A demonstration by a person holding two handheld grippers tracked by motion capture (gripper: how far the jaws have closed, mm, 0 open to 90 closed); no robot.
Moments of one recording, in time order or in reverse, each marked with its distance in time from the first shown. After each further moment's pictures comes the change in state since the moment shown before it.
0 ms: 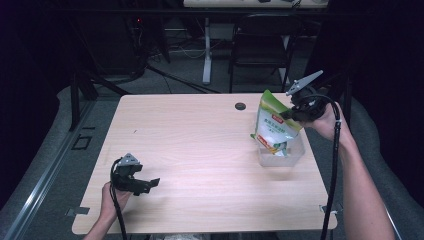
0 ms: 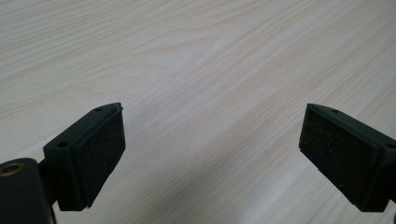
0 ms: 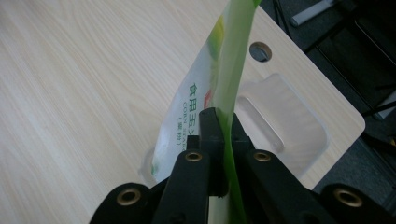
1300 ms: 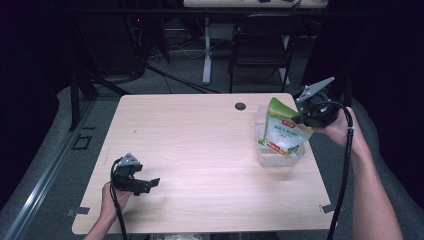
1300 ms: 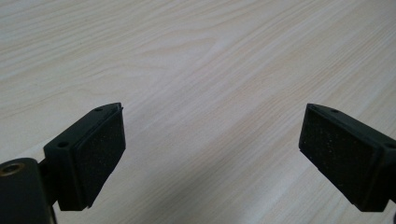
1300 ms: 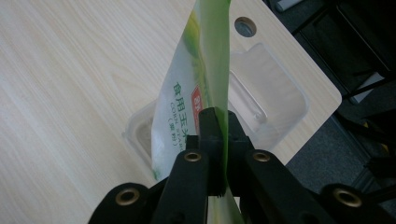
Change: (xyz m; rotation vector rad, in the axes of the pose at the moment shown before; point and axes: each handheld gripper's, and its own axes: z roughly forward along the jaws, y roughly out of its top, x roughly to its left) left arm -0.001 0.000 0.000 0.001 0.000 -0.001; right arm 0.000 -0.024 -0.016 0.047 -0.068 -0.021
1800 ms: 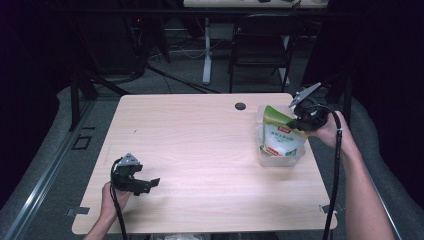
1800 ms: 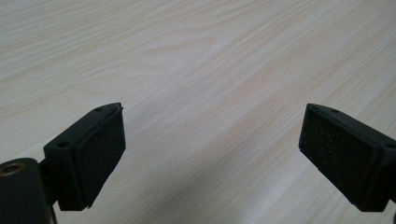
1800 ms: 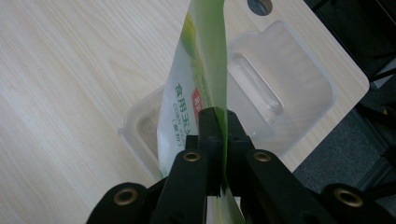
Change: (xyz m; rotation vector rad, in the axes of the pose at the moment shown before) left arm 0.000 0.000 0.001 -0.004 0.001 0.000; right arm 0.000 -0.003 0.035 0.062 0.038 0.017
